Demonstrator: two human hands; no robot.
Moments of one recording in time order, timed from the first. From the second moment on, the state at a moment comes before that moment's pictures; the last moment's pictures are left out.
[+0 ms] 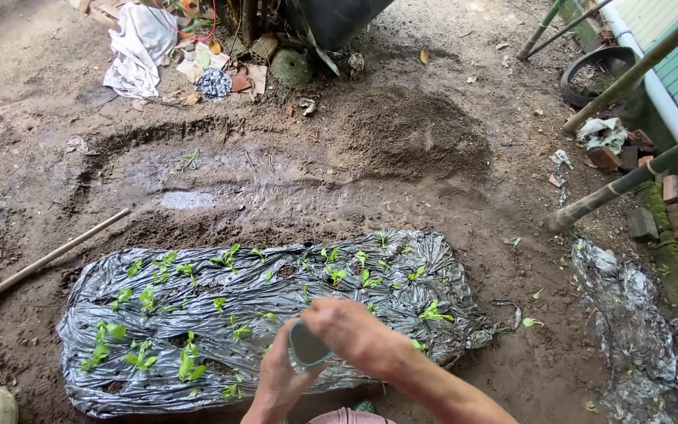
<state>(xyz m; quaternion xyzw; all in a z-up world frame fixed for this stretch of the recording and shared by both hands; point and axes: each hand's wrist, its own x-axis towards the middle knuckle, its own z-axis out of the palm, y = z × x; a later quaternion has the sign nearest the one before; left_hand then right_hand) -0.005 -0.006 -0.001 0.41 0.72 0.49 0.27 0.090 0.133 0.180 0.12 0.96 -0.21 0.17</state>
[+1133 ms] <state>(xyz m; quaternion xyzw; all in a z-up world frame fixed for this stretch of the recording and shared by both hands) -0.030 -0.027 -0.030 0.35 0.77 0.44 0.31 0.068 0.153 0.158 0.13 0.93 -0.34 0.05</state>
